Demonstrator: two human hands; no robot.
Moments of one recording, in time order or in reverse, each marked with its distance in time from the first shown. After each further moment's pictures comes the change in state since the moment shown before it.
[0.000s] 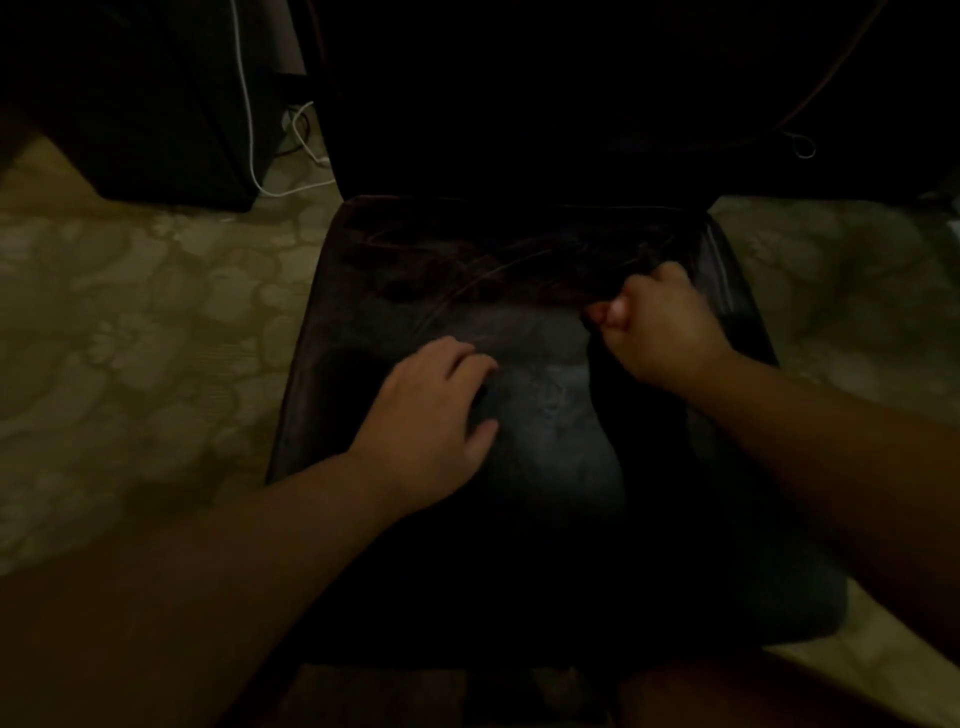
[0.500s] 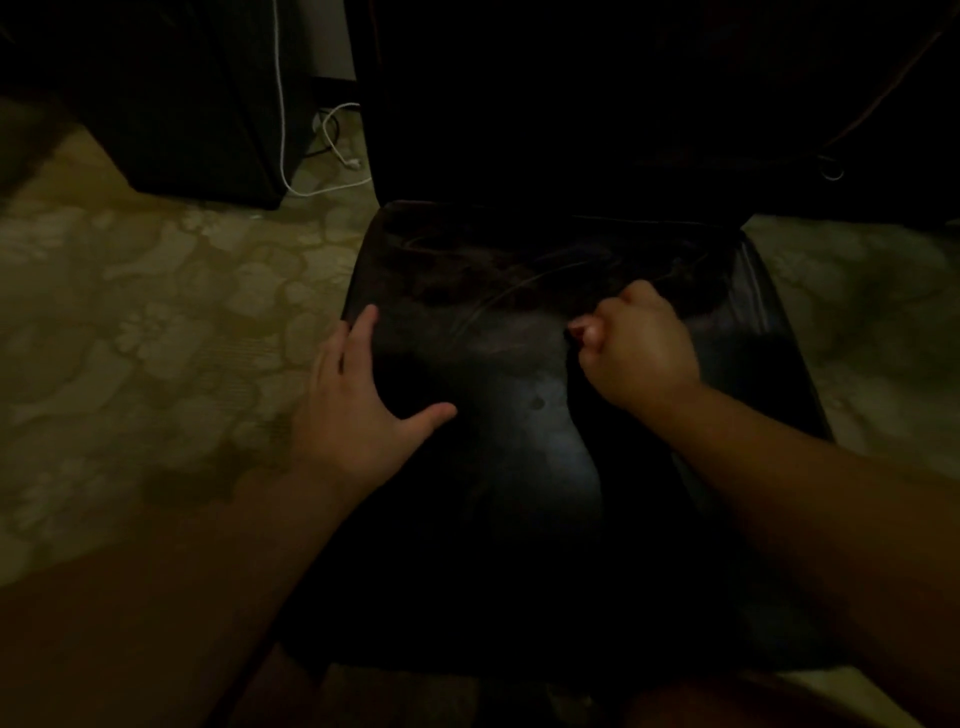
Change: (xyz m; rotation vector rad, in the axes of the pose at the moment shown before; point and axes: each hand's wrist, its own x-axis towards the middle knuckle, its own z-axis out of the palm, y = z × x) left_hand -0.029 -0.069 -0.007 -0.245 0.189 -0.590; right_hand 0.001 -0.056 0.022 0.070 0.063 -0.058
